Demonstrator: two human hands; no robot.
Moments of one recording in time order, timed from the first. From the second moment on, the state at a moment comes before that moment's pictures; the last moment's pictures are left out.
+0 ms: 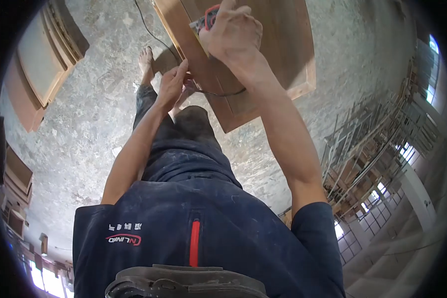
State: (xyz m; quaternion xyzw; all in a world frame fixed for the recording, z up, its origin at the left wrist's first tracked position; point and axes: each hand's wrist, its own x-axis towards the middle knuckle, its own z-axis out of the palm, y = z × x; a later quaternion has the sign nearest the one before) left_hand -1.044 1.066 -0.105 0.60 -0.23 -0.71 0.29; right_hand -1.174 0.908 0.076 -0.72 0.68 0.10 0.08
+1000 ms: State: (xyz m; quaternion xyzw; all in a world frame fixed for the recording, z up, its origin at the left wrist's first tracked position) left_hand -1.051 1.135 -0.047 0.18 -0.59 -0.79 -0.02; right_hand -1.147 1.023 0.087 -0.58 0.78 0.02 0.20
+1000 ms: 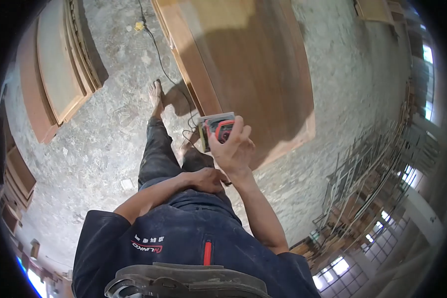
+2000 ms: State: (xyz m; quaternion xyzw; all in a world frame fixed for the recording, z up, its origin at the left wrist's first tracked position) left_hand -0.932 0.863 0.038 0.50 -0.55 -0.51 0.43; right_hand -1.071 0.828 0.080 -0.73 0.66 0.01 0.21
